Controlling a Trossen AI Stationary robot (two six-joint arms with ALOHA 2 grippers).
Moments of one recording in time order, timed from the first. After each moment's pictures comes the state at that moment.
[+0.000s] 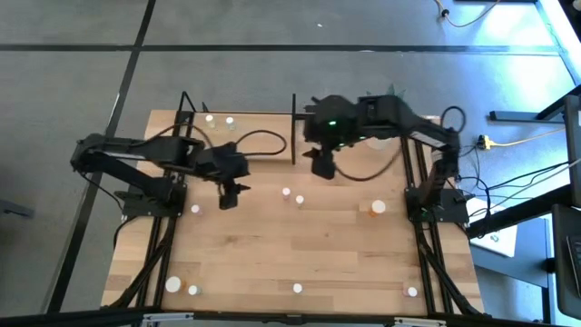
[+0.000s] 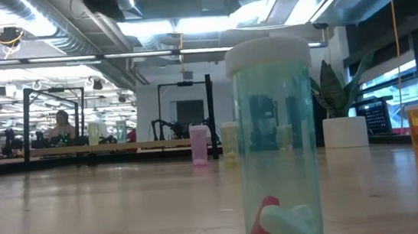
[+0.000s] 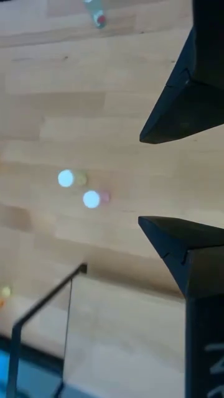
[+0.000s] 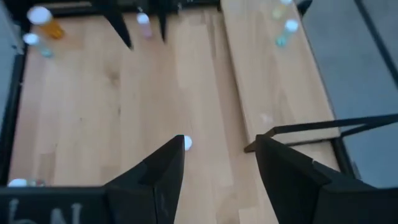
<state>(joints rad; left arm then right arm) -0.06 1.19 1.23 -0.93 -0.14 -0.15 -0.07 1.84 2.34 -1.35 0.06 0.02</state>
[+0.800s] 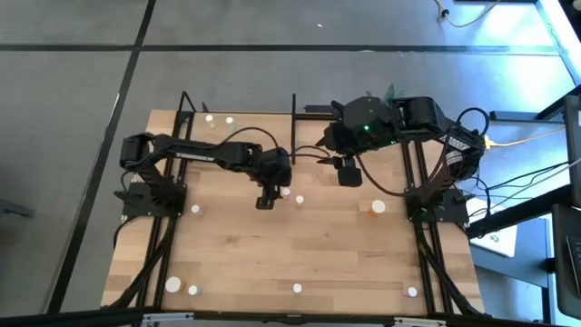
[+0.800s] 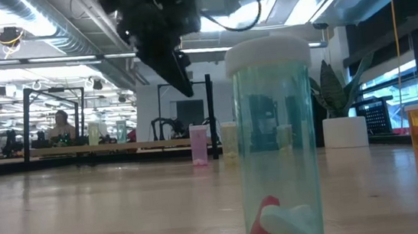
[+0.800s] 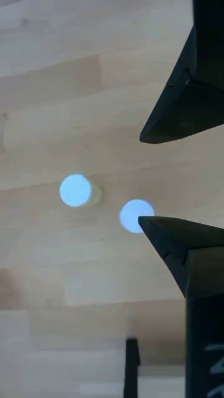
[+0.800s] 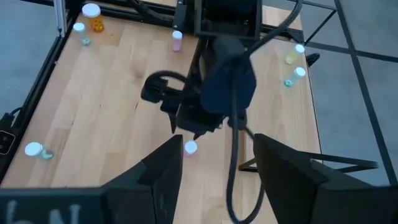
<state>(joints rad) 0.11 1.67 1.23 -0.61 0.16 0.18 0.02 1.73 2.34 -1.36 0.05 -0.16</state>
